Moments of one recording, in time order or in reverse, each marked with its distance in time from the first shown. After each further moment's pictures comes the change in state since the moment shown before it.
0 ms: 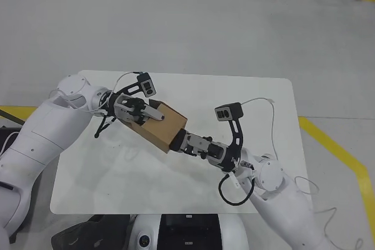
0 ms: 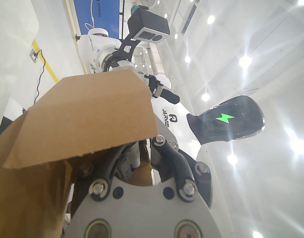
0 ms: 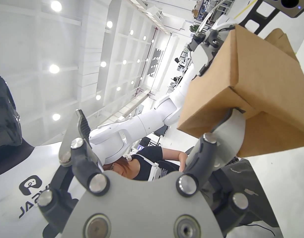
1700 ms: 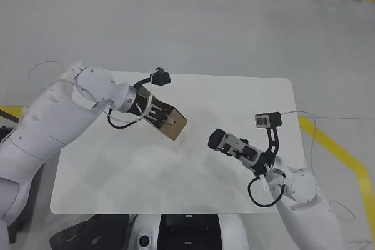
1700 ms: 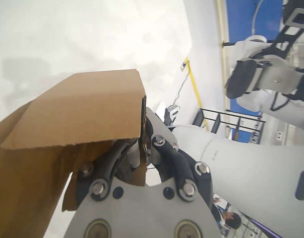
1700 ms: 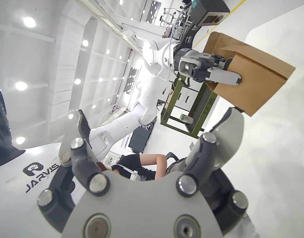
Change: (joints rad) left arm -0.131 -0.024 0.062 -0.231 1.029 -0.039 0.285; right arm -0.238 0.065 0.309 -0.072 -0.075 0.027 0.068
